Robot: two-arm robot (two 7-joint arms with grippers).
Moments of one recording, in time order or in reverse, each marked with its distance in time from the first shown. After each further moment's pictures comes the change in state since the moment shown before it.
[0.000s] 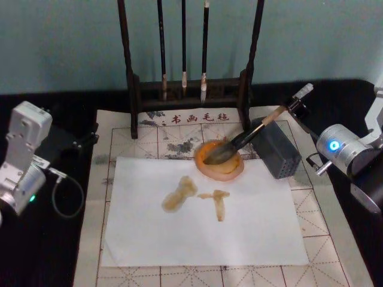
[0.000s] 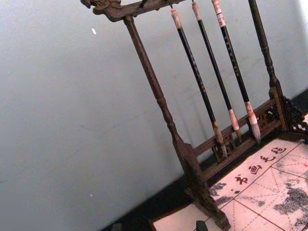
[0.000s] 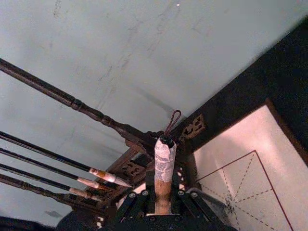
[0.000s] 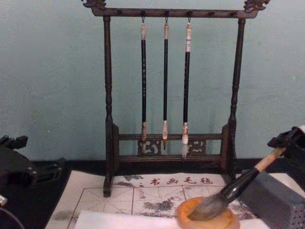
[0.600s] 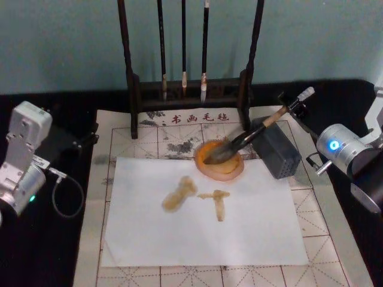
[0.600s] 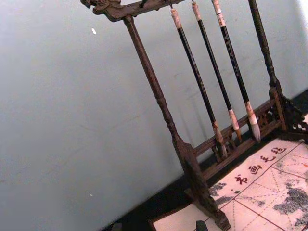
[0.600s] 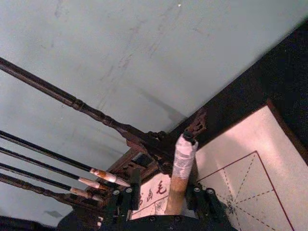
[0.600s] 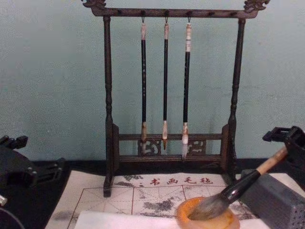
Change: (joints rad) left arm 0.000 0.000 0.000 0.000 0.000 0.000 0.000; right arm 0.000 -0.001 0.002 -0.001 -0.003 0.002 0.003
